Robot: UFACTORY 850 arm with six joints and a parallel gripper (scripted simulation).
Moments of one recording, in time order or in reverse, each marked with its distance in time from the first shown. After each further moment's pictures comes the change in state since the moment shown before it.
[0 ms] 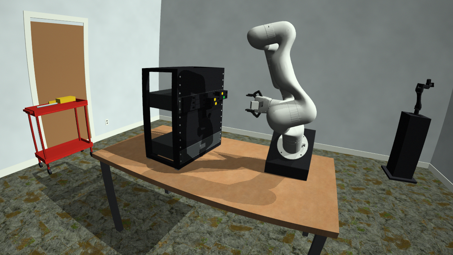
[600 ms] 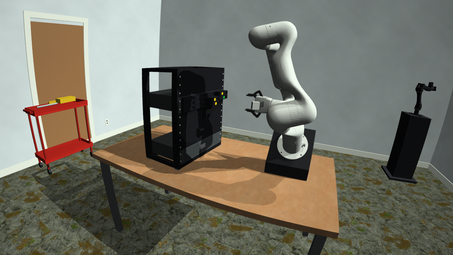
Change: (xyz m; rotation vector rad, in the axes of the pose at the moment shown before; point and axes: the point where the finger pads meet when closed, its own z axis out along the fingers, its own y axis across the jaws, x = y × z) arm 0.010 0.003 -0.005 -0.016 0.039 -0.007
